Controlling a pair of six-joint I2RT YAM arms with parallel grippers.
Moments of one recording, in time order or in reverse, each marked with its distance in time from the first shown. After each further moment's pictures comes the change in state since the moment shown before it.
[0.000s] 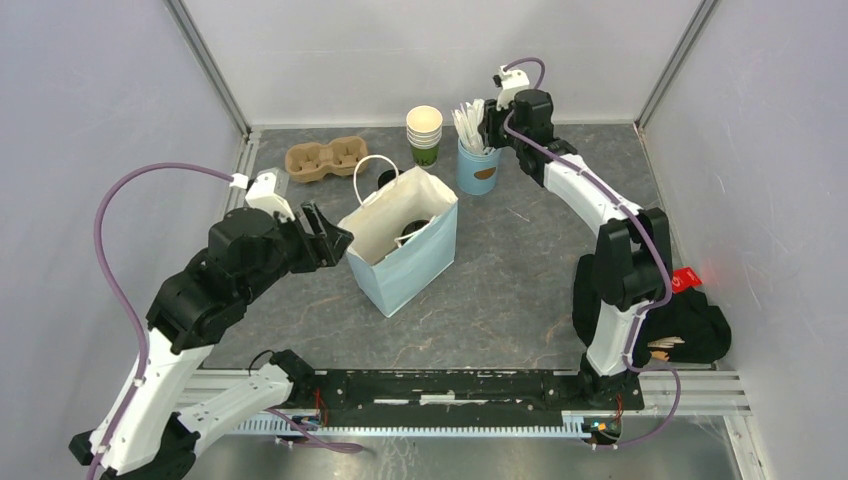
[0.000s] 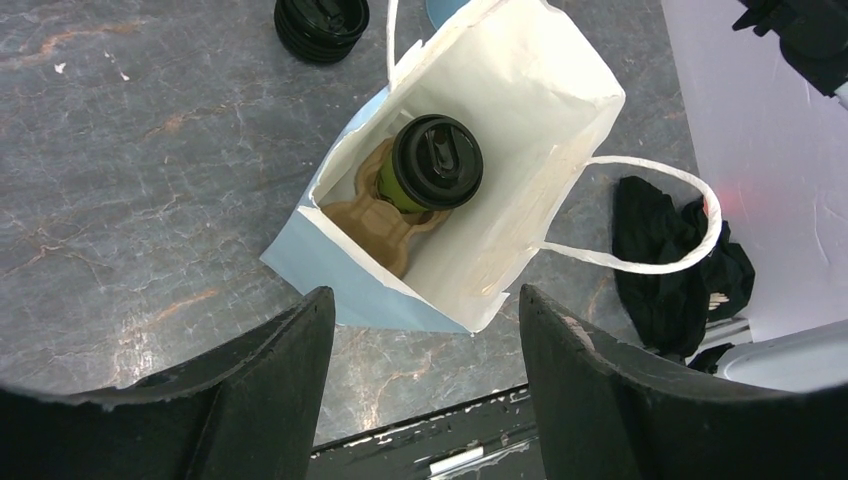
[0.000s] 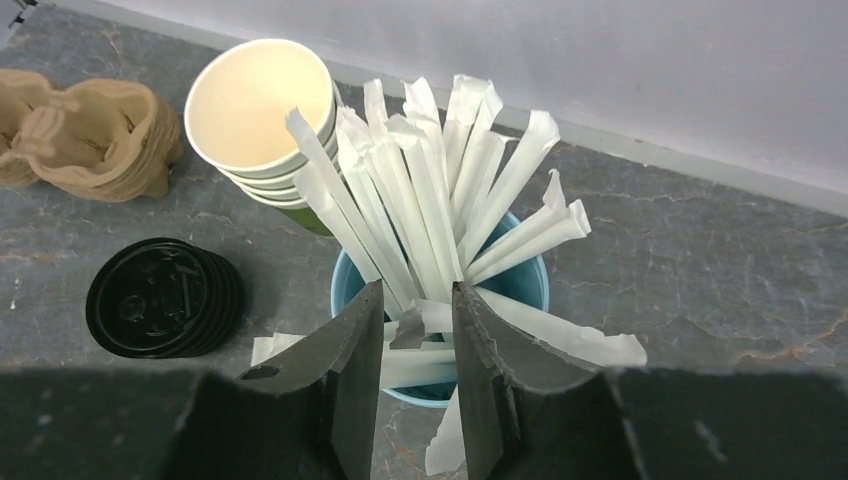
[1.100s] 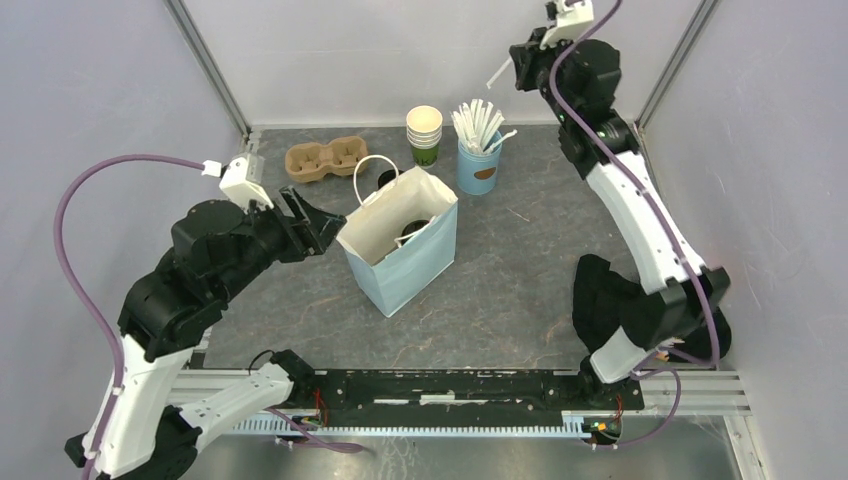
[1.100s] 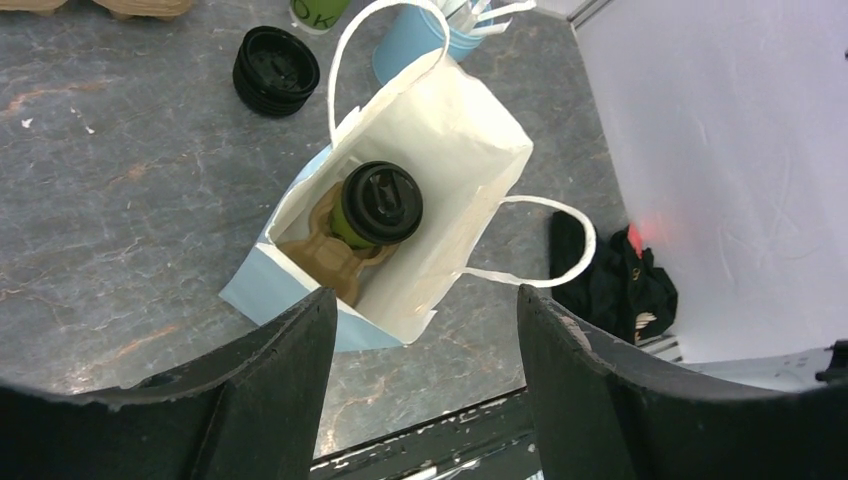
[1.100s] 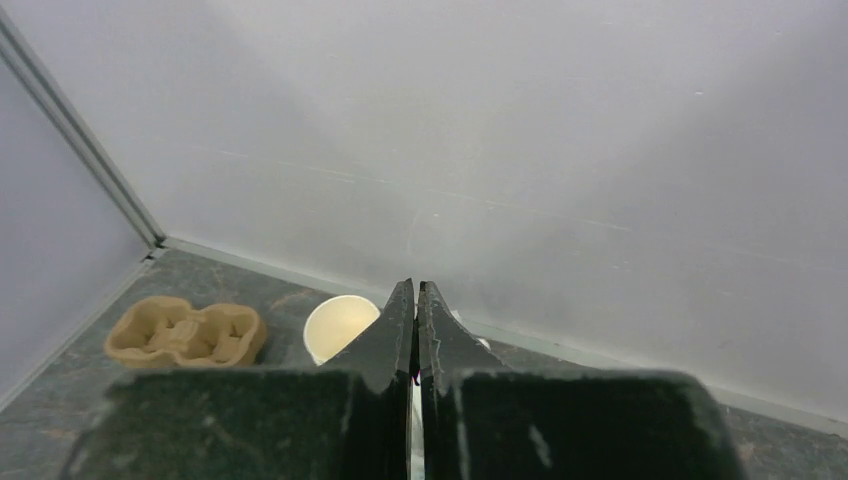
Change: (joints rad) left arm 0.000 0.037 0.170 -0.021 0.014 -0.019; right arm 0.012 -0.208 0.272 -0.077 0.079 -0.032
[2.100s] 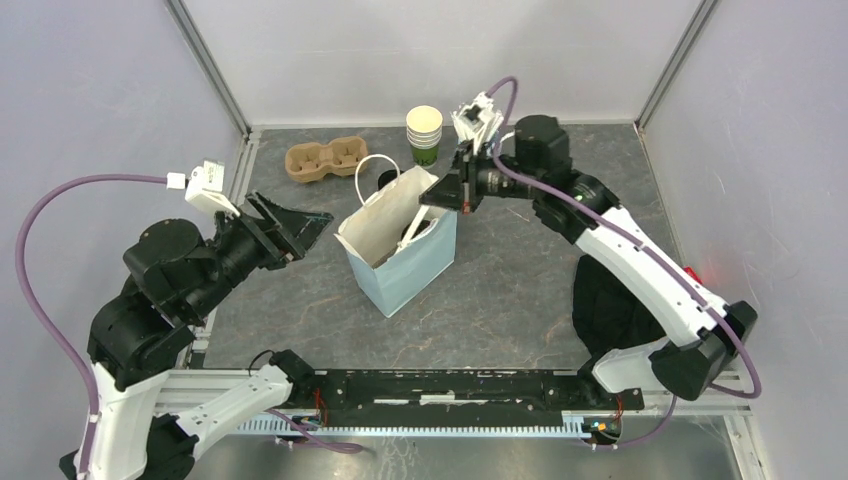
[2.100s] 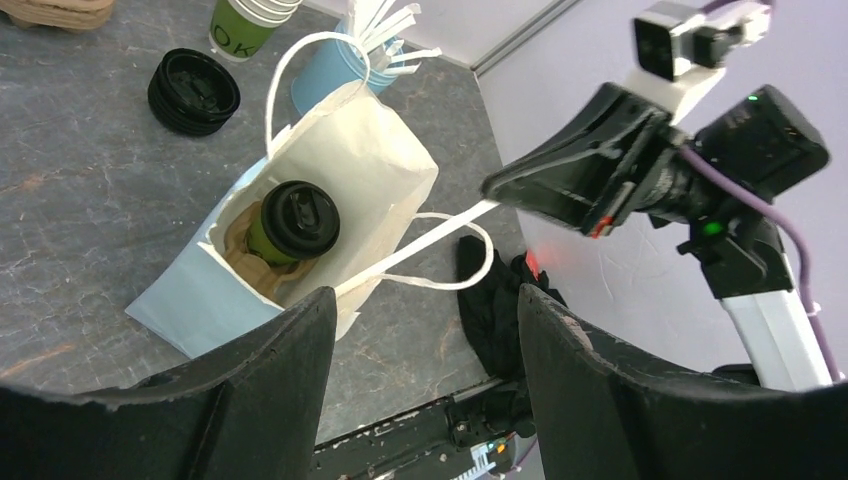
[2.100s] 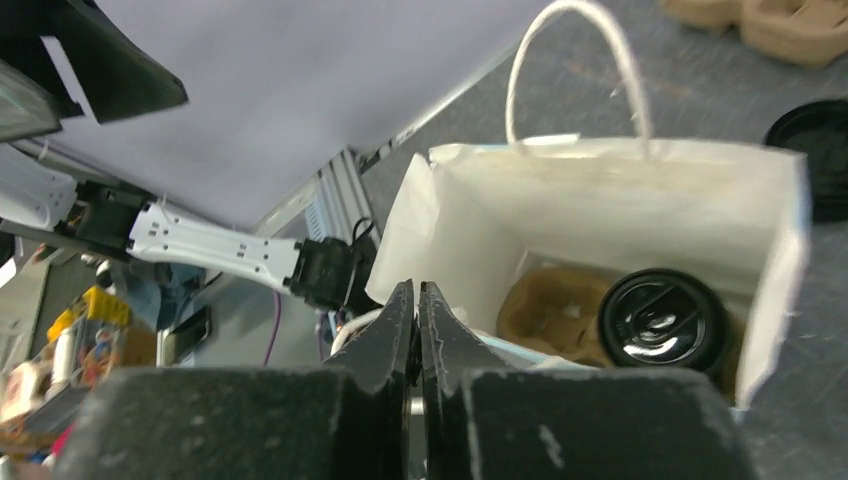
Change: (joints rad) left arm 0.000 -0.062 0.064 0.029 0.043 -0.132; right arm 0.301 -0.319 -0.370 -0.238 -0.635 0.387
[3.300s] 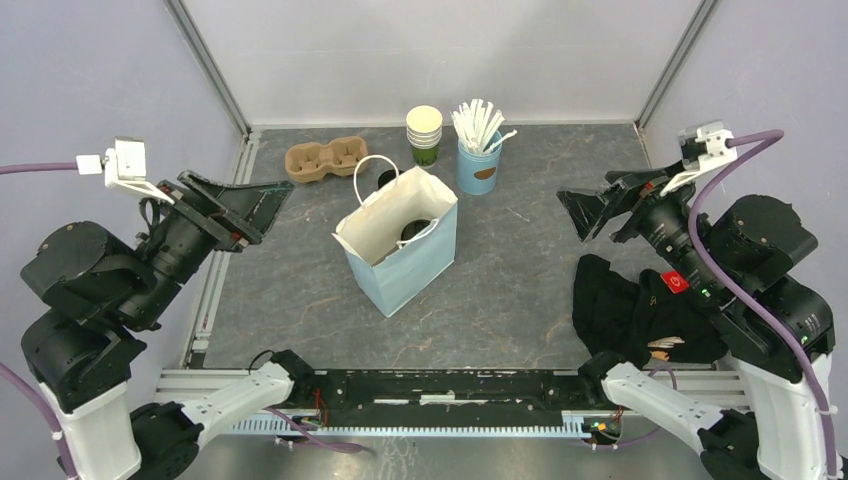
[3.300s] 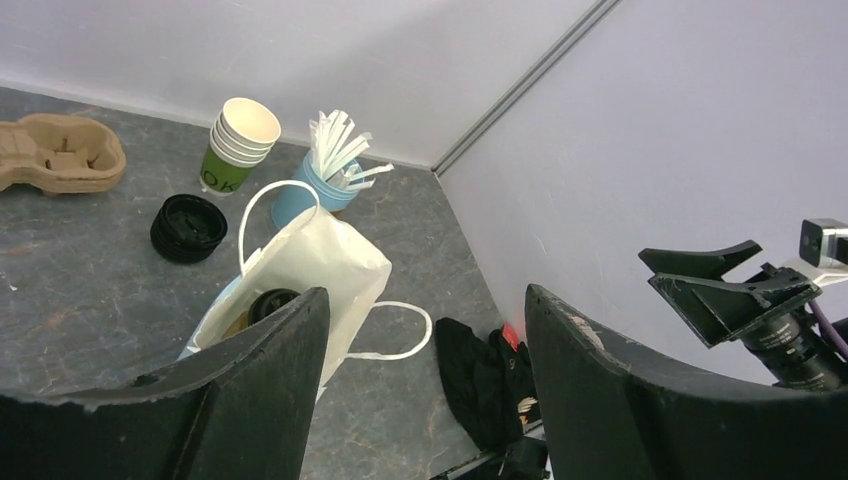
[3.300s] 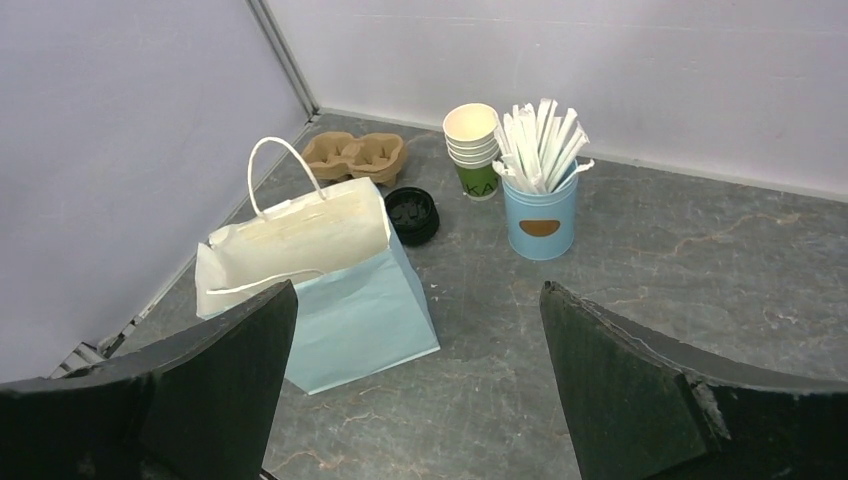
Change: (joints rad) left arm 0.000 0.092 0.339 -0.020 -0.047 0.113; right arm -0.066 -0.500 0.187 -0.526 0.712 -0.193
